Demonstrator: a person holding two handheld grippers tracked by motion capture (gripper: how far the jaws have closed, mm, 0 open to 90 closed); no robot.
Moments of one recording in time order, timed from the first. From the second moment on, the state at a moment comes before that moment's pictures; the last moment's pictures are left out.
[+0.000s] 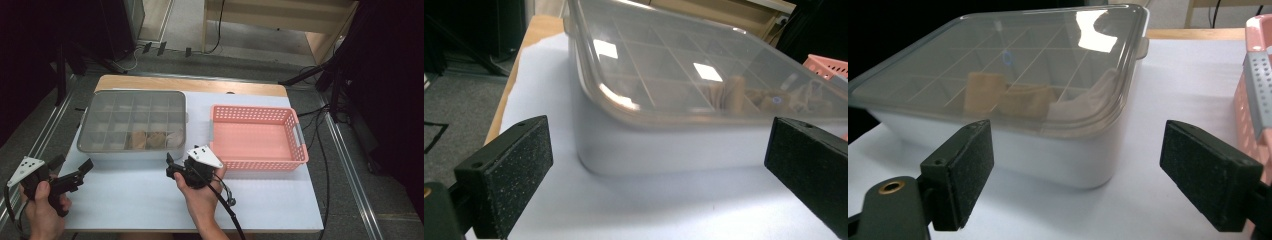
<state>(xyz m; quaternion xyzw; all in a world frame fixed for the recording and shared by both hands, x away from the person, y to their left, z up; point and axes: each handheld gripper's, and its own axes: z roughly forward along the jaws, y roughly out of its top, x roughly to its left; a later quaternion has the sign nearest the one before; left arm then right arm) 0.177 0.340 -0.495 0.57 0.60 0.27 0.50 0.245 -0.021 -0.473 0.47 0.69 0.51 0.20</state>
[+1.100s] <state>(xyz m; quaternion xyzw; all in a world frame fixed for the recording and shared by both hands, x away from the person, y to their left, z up) 0.170 0.327 -0.534 0.60 0.58 0.28 0.48 0.188 -0.136 -0.513 0.48 0.67 0.53 0.21</state>
